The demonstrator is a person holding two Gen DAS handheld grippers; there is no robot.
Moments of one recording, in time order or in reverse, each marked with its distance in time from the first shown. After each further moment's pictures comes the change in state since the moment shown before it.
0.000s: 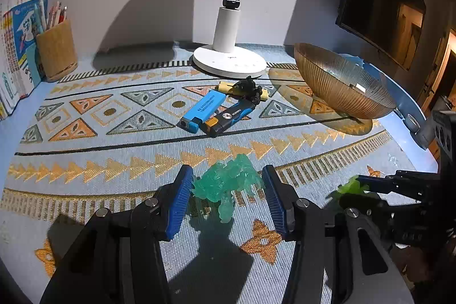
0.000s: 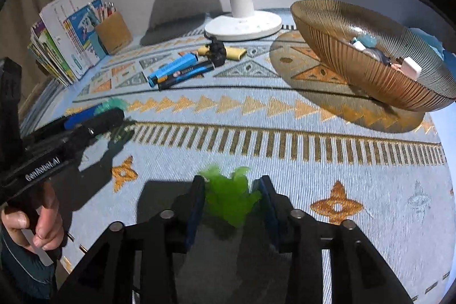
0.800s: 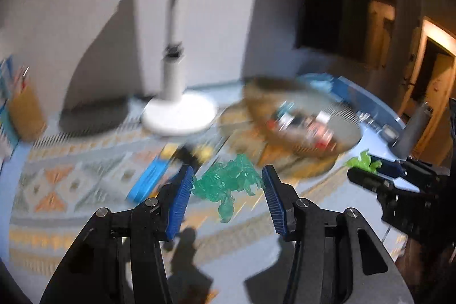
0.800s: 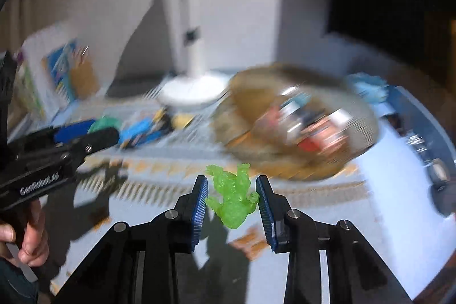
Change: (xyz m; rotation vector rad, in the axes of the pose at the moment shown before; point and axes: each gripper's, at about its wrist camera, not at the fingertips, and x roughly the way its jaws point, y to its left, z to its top) left arm -0.010 -0.085 0.086 0.139 -0.118 -0.107; right arm -0.099 -0.049 0.041 0.064 -0.291 -0.290
